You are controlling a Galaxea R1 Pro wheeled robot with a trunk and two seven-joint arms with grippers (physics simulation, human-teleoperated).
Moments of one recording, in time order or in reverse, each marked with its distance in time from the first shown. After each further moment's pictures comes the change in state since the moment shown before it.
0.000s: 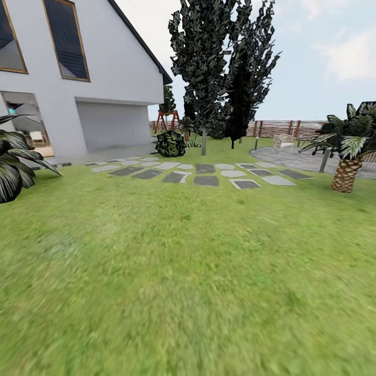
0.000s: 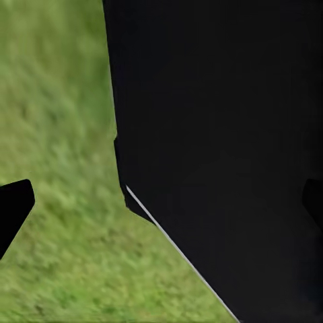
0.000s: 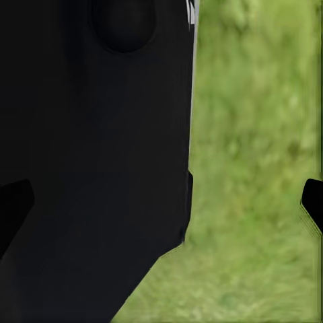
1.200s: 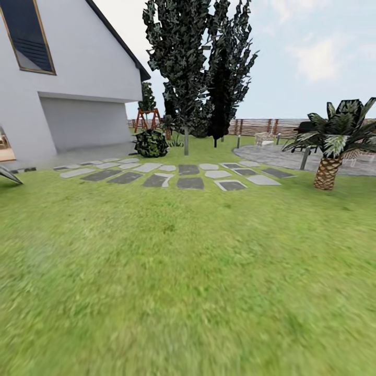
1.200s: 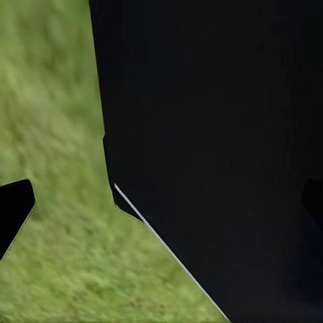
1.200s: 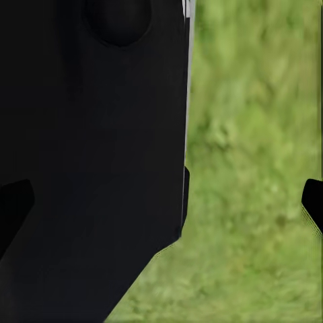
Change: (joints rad) left arm 0.000 -0.012 0.004 -0.003 0.005 0.000 0.003; right arm 0.000 -0.004 0.000 0.000 0.000 0.000 0.000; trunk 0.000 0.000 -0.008
